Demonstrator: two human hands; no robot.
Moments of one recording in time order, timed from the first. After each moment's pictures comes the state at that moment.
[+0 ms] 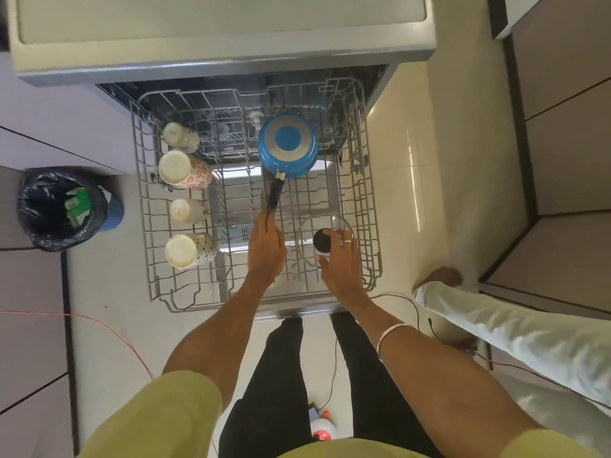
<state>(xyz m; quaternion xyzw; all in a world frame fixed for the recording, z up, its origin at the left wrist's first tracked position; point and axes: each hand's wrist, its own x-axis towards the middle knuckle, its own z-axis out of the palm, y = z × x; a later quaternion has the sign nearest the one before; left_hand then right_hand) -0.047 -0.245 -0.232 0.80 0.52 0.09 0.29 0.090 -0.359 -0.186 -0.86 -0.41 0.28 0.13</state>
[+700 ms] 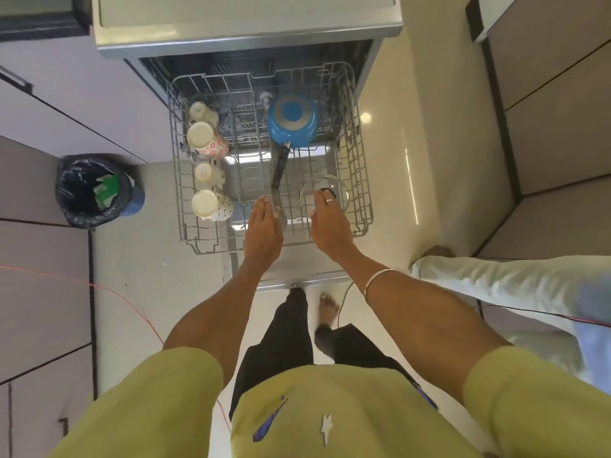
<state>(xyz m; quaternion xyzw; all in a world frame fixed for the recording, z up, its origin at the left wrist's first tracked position) -0.120 -0.326 -0.135 0.81 0.51 0.05 0.29 0.036 -0.388 -0.084 -0.82 -0.49 0.22 0.19</state>
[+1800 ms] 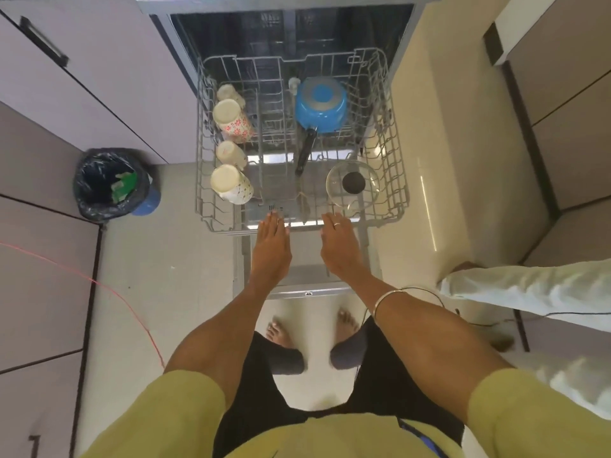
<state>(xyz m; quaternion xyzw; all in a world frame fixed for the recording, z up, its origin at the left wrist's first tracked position) -0.197 -0.383 -0.227 0.86 0.48 0.07 0.18 -0.038 -0.454 -0.210 -0.80 -0.55 0.16 0.17</state>
